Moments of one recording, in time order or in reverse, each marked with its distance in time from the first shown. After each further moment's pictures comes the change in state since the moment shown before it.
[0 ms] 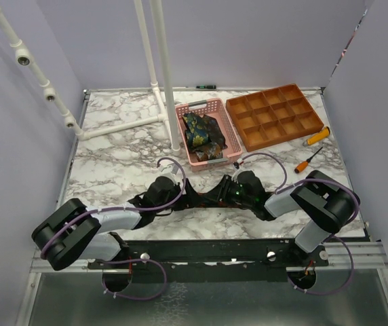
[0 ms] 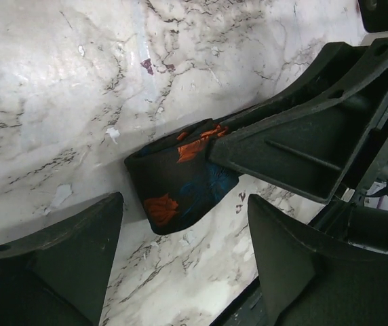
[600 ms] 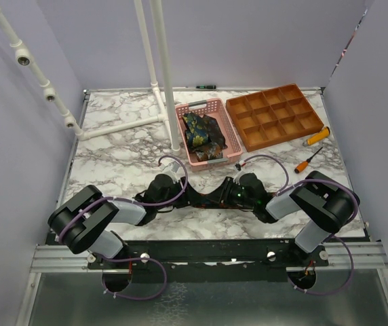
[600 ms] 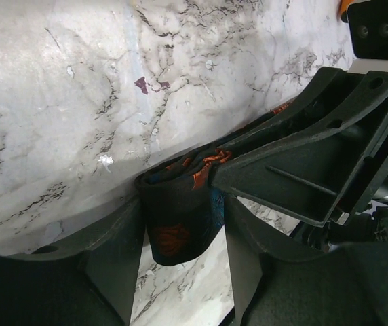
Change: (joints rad) left arm 0.055 0.187 0.001 0.225 0.112 -0.040; right arm 0.001 0.003 -0.046 0.068 0.005 0.006
